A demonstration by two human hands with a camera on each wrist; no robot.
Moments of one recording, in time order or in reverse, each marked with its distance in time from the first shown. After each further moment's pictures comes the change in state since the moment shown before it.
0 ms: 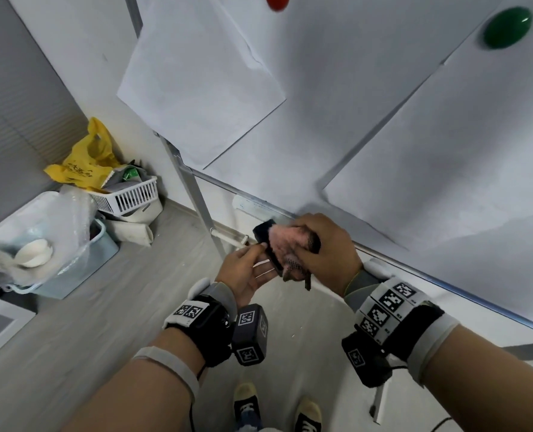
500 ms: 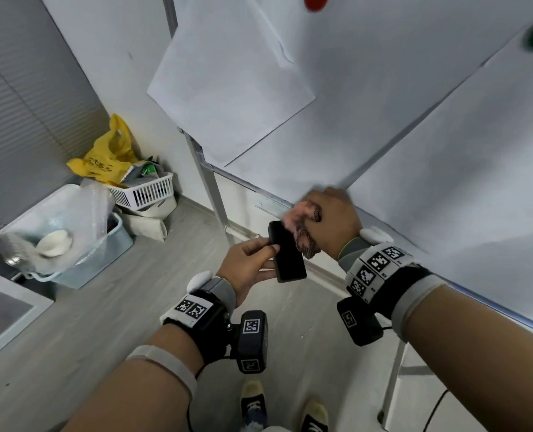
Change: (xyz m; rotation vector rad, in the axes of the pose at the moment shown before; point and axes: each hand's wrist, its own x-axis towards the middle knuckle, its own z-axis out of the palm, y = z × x) left_hand -0.018 0.020 -0.025 0.231 -0.022 0.143; right_hand 0.056 -0.024 0.011 -0.294 -0.096 0.128
